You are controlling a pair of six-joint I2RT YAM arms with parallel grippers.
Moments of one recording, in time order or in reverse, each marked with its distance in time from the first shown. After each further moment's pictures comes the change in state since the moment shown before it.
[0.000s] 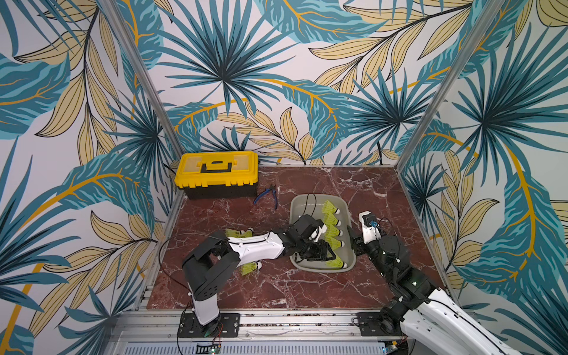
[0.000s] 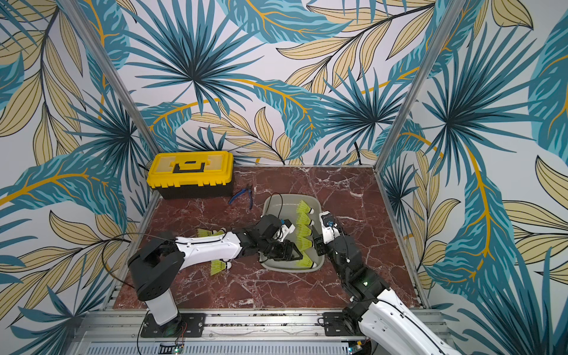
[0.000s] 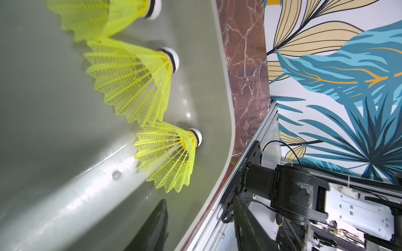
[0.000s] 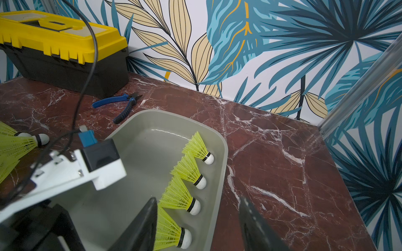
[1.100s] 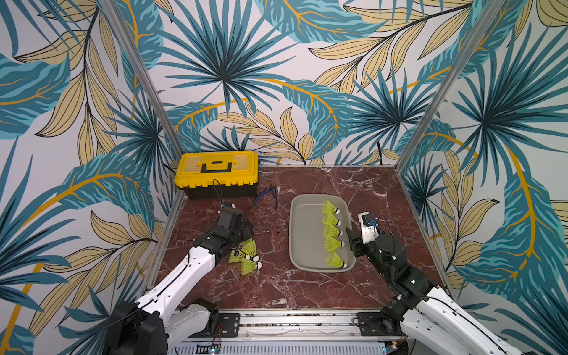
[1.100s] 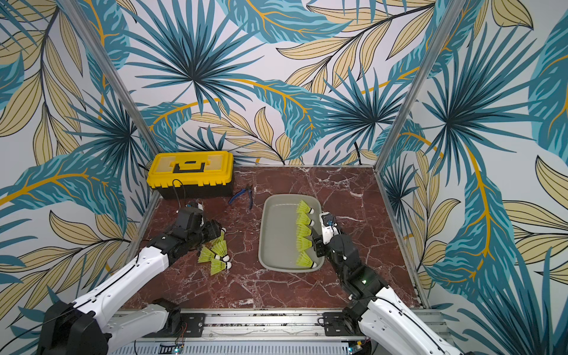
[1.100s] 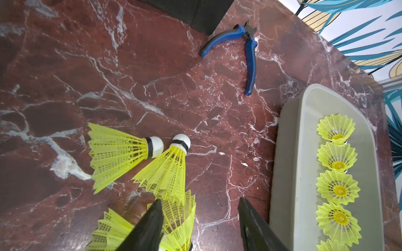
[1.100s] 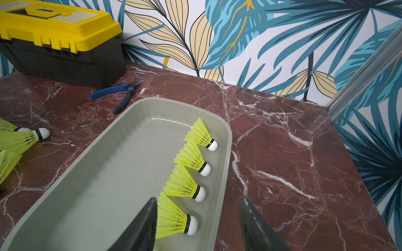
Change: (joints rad) left arm 0.575 -0.615 -0.403 -0.274 -0.515 0.080; right arm 0.000 0.038 0.009 -0.052 0.000 0.080
